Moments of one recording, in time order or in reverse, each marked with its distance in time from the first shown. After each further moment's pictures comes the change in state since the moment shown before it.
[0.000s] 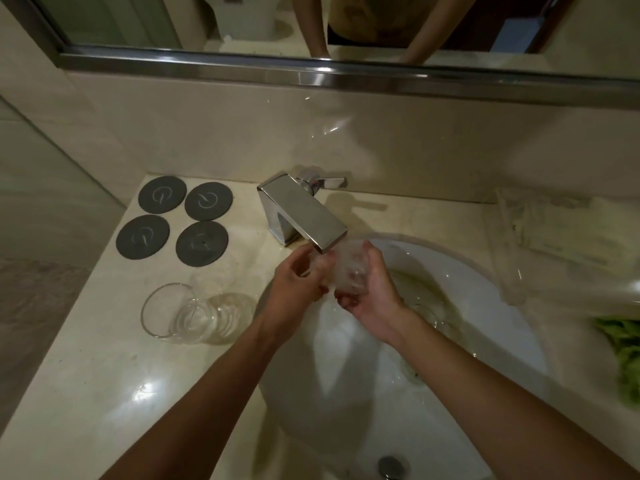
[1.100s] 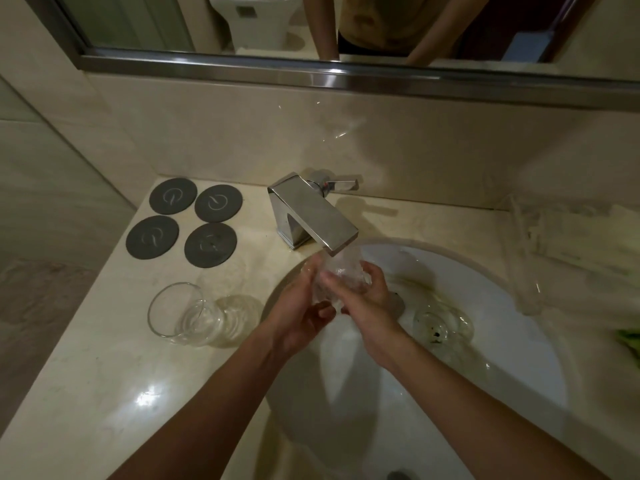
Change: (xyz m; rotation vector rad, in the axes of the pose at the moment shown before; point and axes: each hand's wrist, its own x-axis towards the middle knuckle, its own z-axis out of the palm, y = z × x) left_hand -0.003 -0.006 -0.005 -0.367 -0.027 -0.388; right_hand -0.022 0.021 0.018 -0.336 0.101 -0.191
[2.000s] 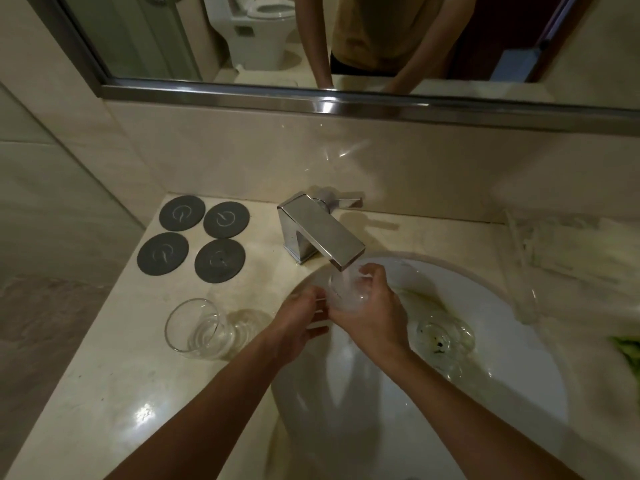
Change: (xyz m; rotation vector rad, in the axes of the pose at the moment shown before) left_hand 0.004 0.008 -0.007 0.349 0.183 -0.135; right_hand -0.005 -0.007 0.002 -0.731 0.235 -0.356
